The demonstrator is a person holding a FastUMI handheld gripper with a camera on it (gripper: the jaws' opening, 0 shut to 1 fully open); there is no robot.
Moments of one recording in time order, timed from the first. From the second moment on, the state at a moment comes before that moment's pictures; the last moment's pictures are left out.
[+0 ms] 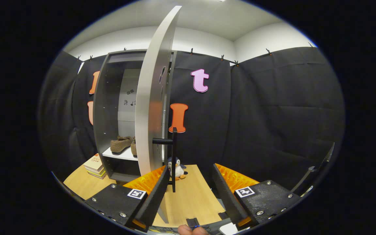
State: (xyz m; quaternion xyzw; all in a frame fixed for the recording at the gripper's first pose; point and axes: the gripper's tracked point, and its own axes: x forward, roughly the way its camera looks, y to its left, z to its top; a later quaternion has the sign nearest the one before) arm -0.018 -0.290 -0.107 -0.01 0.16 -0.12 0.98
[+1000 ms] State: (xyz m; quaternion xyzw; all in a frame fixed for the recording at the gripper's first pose) arm 0.098 -0.040 -0.112 0.05 0.19 -0.01 0.98
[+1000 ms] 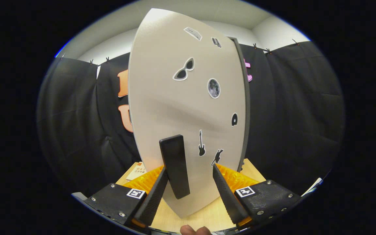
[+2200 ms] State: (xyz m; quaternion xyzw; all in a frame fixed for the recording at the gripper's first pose) arm 0.225 0.019 -0.148 0.09 0.19 0.02 0.98
